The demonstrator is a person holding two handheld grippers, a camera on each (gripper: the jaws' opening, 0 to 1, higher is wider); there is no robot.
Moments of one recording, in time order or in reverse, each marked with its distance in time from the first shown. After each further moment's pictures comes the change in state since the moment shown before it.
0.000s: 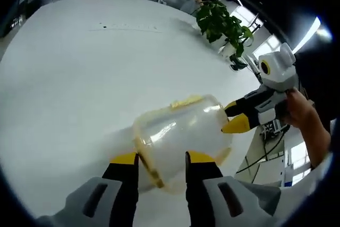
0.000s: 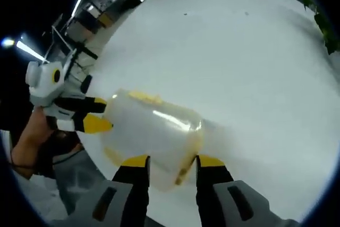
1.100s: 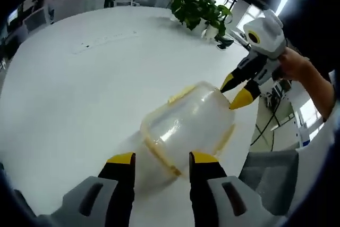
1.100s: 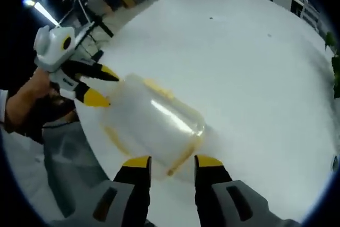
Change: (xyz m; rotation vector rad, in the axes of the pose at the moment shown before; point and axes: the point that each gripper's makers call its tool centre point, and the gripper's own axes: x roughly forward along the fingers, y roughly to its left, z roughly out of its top) left arm -0.016 0.012 0.000 0.338 0.037 0.008; right arm -0.016 0.000 -0.003 -0.303 0.054 -0.011
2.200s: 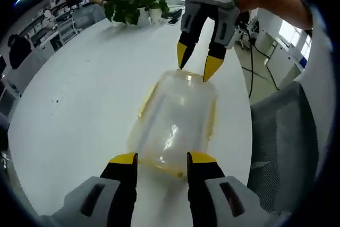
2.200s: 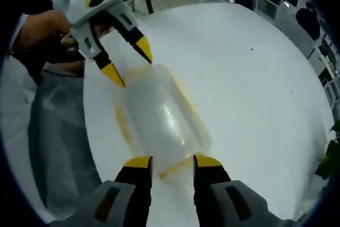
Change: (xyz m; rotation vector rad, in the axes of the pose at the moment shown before) left arm 0.000 -0.018 0.018 0.519 0.036 -0.063; right arm -0.003 0.013 0.013 -0.460 0.037 -0.014
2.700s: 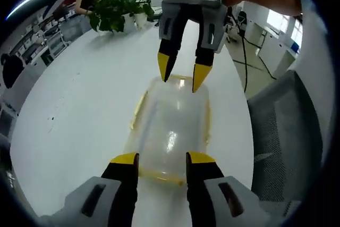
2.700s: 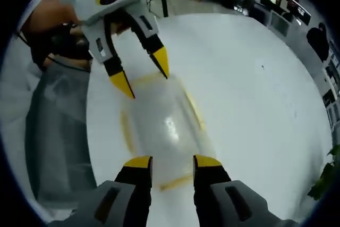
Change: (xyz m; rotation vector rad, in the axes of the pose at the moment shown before) left arm 0.008 -0.005 0.007 0.105 -0.005 -0.026; right arm 0.009 0.005 0.015 -0.114 -0.041 0.012
